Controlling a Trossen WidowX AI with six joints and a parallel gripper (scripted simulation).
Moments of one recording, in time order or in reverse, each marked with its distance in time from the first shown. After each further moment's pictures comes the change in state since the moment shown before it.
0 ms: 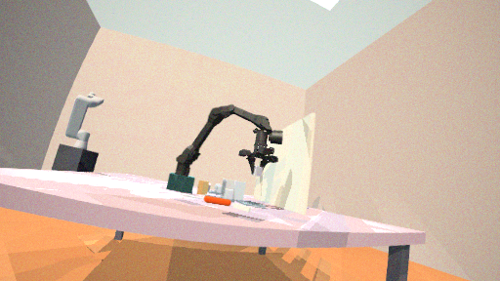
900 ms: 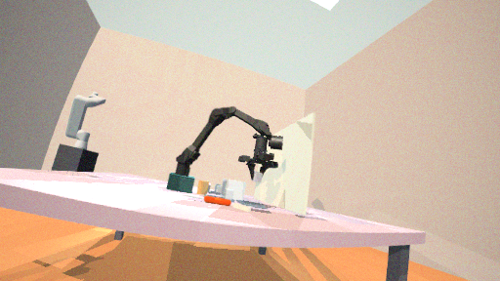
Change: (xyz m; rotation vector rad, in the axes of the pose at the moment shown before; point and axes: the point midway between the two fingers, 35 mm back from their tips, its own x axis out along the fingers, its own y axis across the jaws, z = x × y) arm 0.027 0.002 0.001 0.002 0.000 0.000
